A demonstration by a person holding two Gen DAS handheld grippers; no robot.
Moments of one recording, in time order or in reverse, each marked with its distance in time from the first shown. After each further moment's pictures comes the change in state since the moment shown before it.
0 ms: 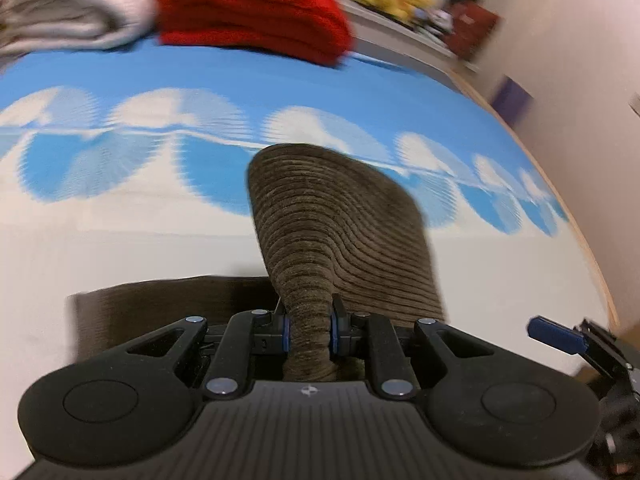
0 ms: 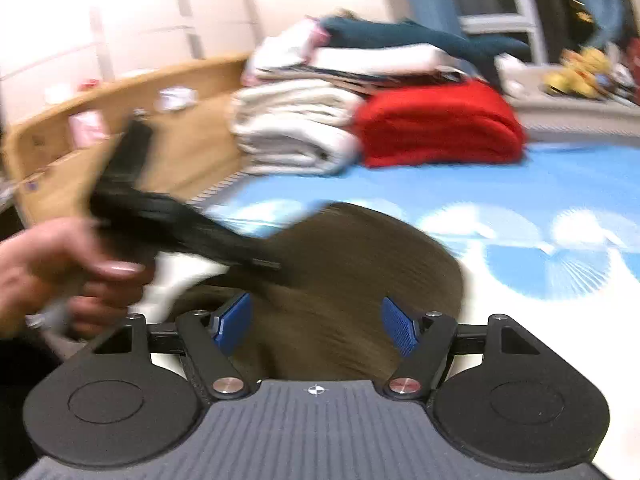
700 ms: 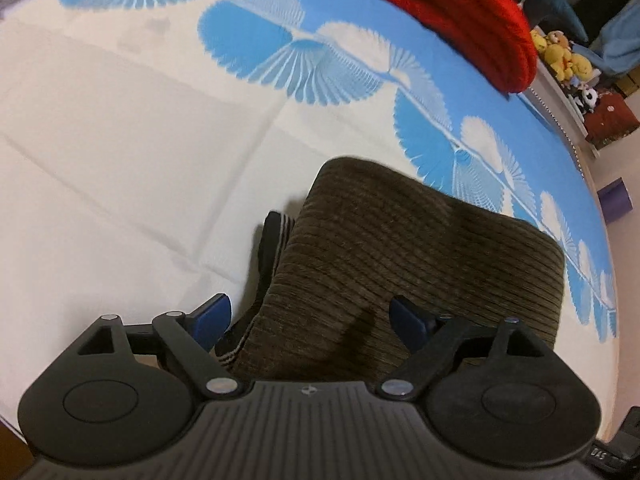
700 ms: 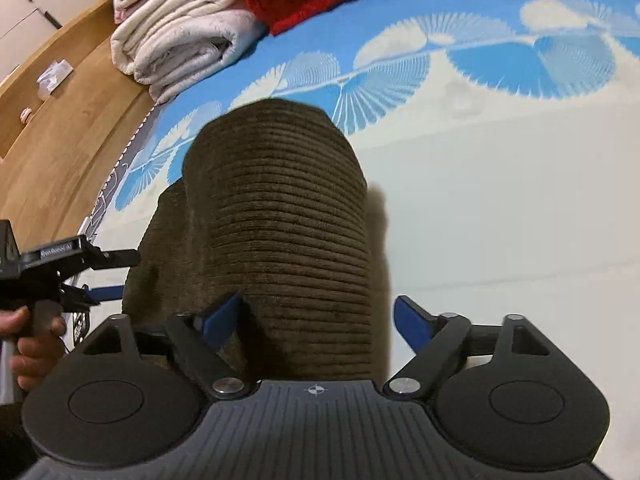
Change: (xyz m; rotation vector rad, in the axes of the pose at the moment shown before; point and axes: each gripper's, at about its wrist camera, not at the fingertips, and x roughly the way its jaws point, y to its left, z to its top) left arm 0.025 0.174 -0.031 -0.448 0.119 0.131; right arm 0.122 -0.011 -0.046 0.416 0.355 -0.067
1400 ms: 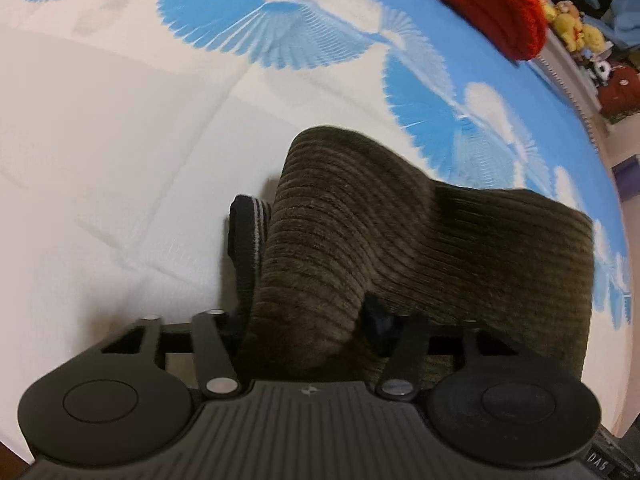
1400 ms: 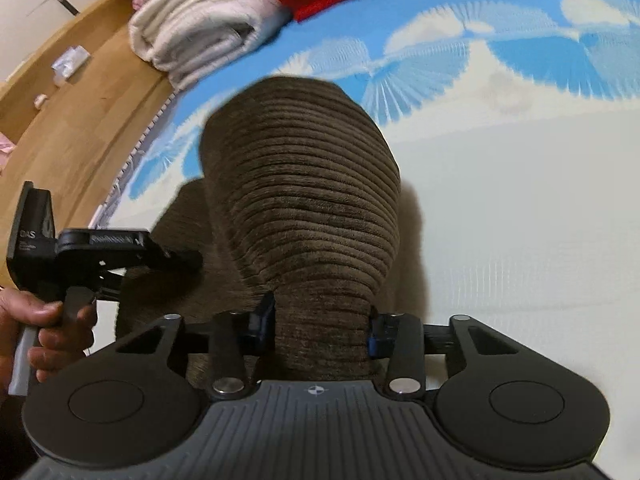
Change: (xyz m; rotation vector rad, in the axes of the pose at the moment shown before) left arm 0.040 -0.045 0.006 0.041 0.059 0.034; right arm 0.020 0.010 0.013 -0.058 0.005 0.068
